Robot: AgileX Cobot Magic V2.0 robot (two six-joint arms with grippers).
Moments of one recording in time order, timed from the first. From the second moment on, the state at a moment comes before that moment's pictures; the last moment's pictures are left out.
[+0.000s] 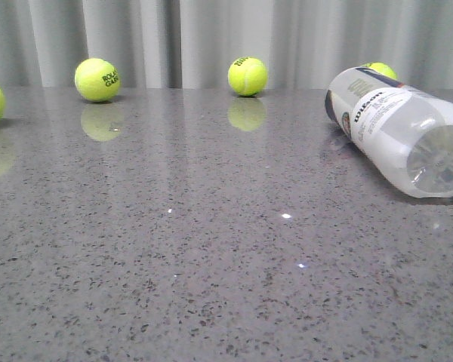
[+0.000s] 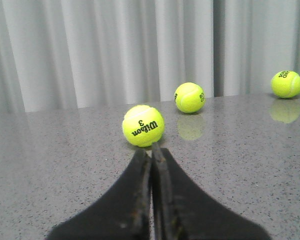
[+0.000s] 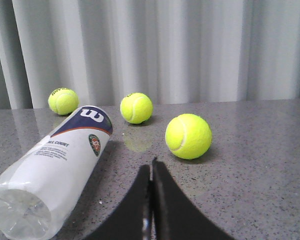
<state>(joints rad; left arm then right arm) -0.08 0.00 0.00 0.06 0.01 0.02 0.02 -0.01 0.03 0.01 -0.06 0.07</state>
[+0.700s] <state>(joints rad) -0.08 0.00 0.00 0.06 0.01 0.02 0.02 0.07 -0.31 0.01 0.23 0.07</state>
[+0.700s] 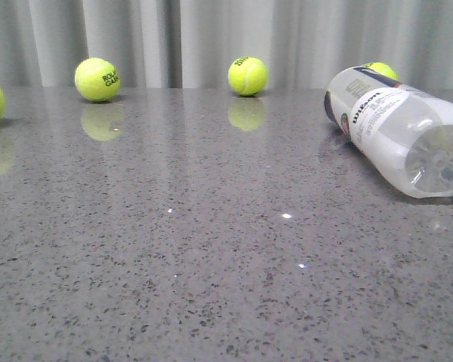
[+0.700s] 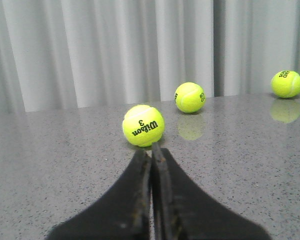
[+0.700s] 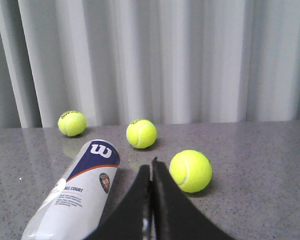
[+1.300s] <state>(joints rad) -0.08 0.00 0.00 0.06 0.01 0.02 0.02 0.64 -0.86 0.02 0.82 0.07</state>
